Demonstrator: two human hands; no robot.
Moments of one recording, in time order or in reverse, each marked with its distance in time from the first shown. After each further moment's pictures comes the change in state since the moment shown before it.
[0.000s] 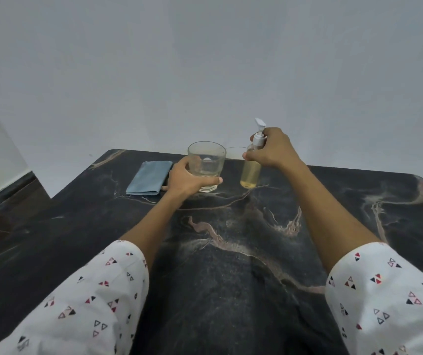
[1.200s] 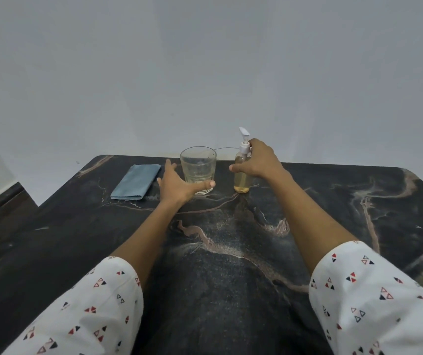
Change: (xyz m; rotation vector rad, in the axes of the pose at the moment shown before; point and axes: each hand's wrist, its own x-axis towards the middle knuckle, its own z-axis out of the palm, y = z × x) left_hand -0.007 0.003 0.012 0.014 0.049 -0.054; right_hand -0.003 0.017 0.012 -0.093 -0.057 0.035
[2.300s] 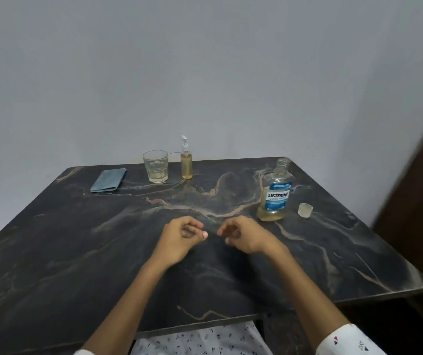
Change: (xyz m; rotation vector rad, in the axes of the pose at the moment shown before) left_hand -0.278 0.022 -0.034 -0.014 -0.478 0.307; right_hand -0.312 0.031 -0.047 -0.073 -0.256 0.043
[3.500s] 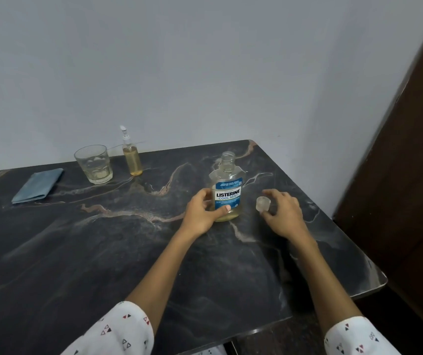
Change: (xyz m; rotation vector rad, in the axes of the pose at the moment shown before) left_hand 0.102 0.063 0.152 -0.217 -0.111 -0.021; right_hand -0.014 0.171 -0.085 -0.068 0.527 0.351
